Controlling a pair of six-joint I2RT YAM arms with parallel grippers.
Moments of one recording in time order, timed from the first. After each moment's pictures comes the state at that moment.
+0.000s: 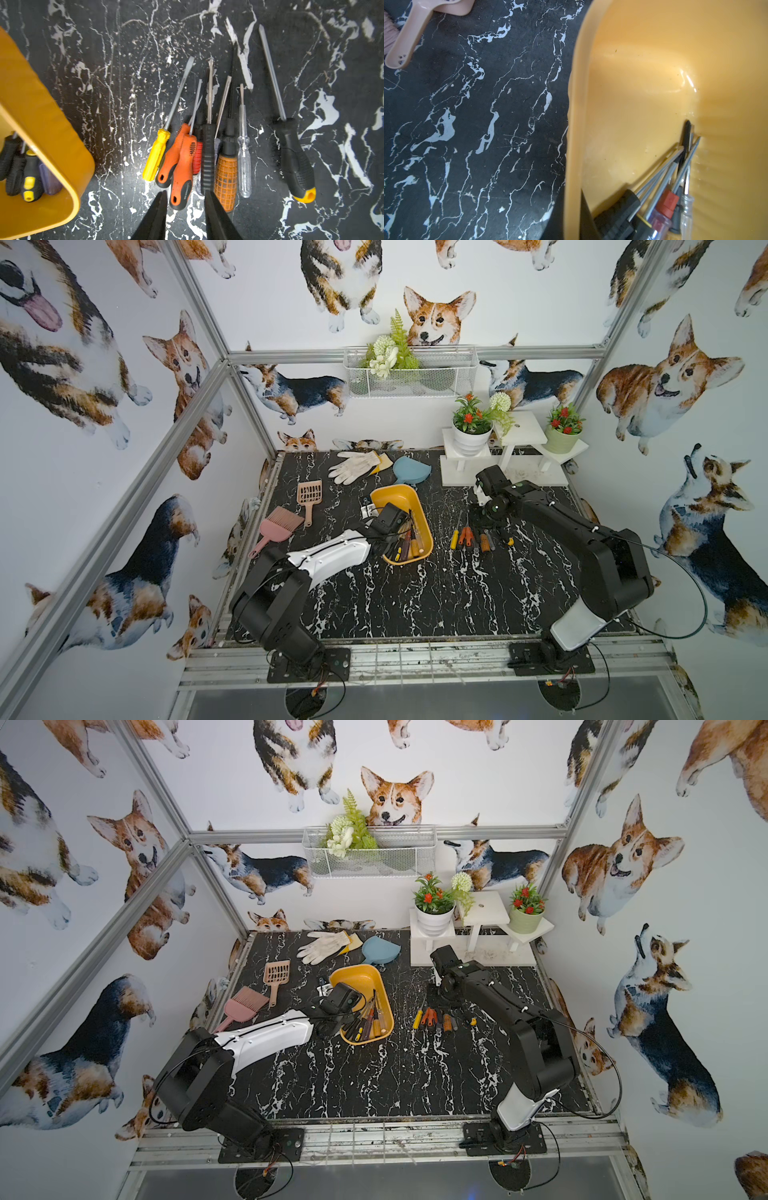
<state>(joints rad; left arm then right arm) -0.67 1.58 0.94 -0.40 -0.52 -0.86 0.44 1.64 1.25 -0.81 -0.06 0.36</state>
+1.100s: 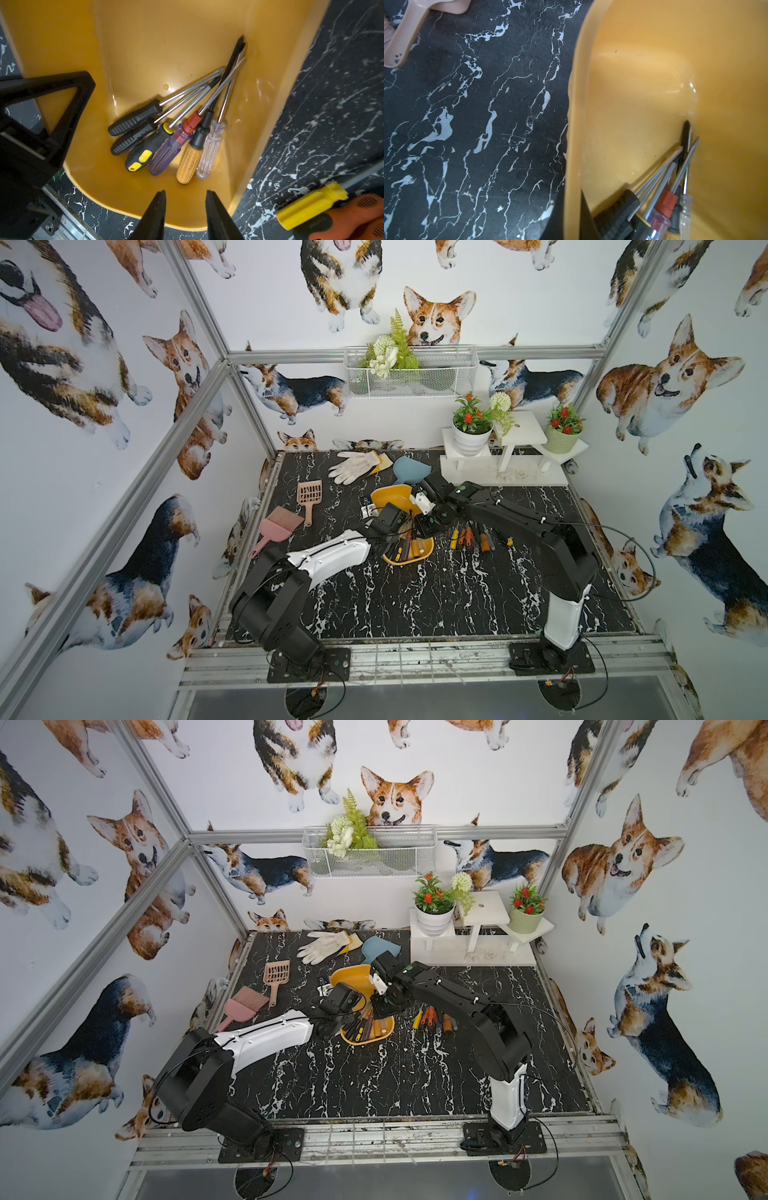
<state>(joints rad) -0.67 1.58 0.94 -0.39 -0.51 -0.86 0.77 1.90 1.52 -0.80 -0.20 0.29</state>
